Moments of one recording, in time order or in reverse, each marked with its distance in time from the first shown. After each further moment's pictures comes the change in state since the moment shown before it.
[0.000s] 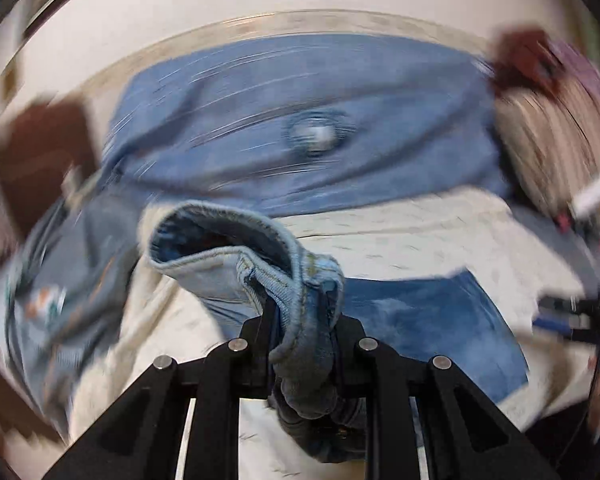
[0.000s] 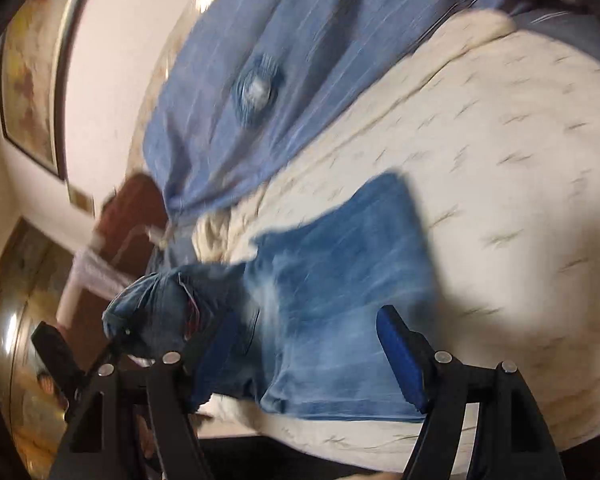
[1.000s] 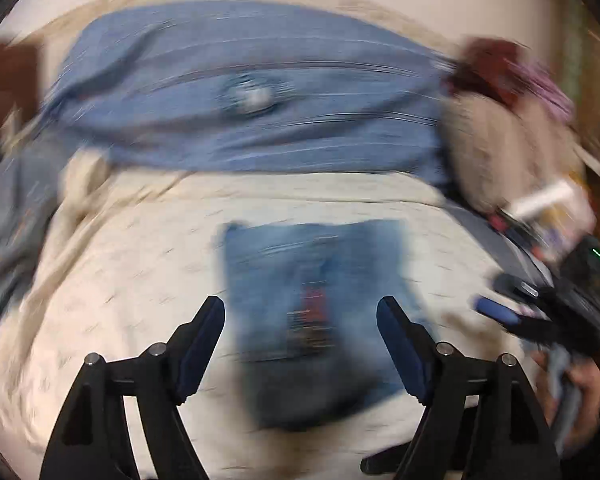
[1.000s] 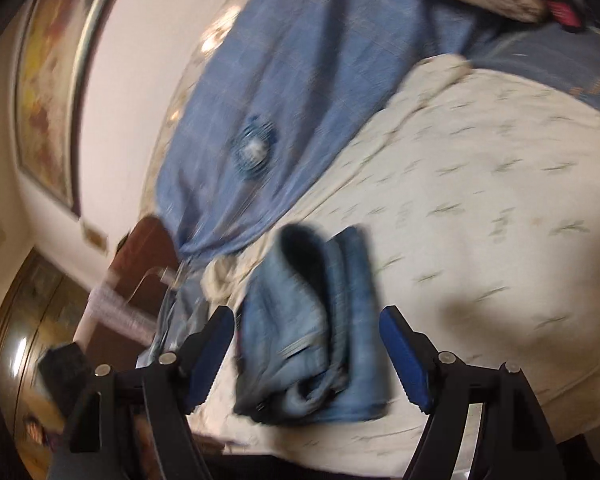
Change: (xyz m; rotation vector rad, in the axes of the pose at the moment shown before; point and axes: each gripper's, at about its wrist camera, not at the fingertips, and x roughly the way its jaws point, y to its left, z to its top) left arm 0.022 -0.002 -0.029 -0.218 0.117 -0.256; right arm -0.040 -0.007 0.005 -0.049 -0.042 0.049
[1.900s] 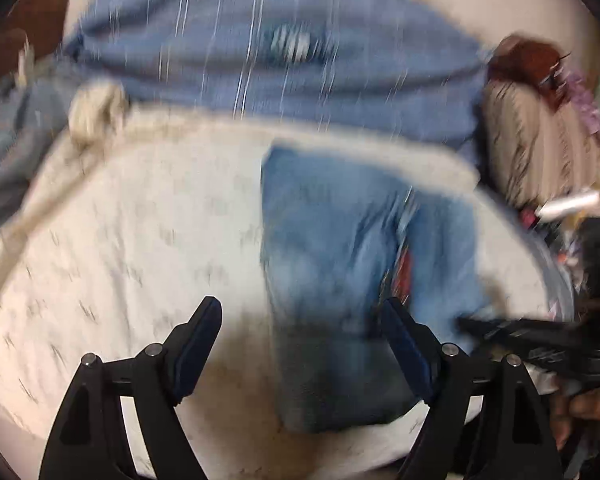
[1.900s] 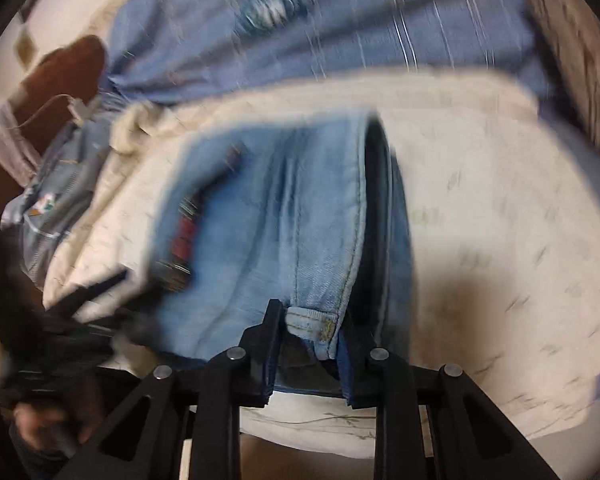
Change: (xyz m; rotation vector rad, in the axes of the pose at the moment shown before) left arm 0.038 0.019 -0.029 -0.044 0.014 0.010; right arm 0.095 0.054 -0.038 -0.310 0.337 -0.491
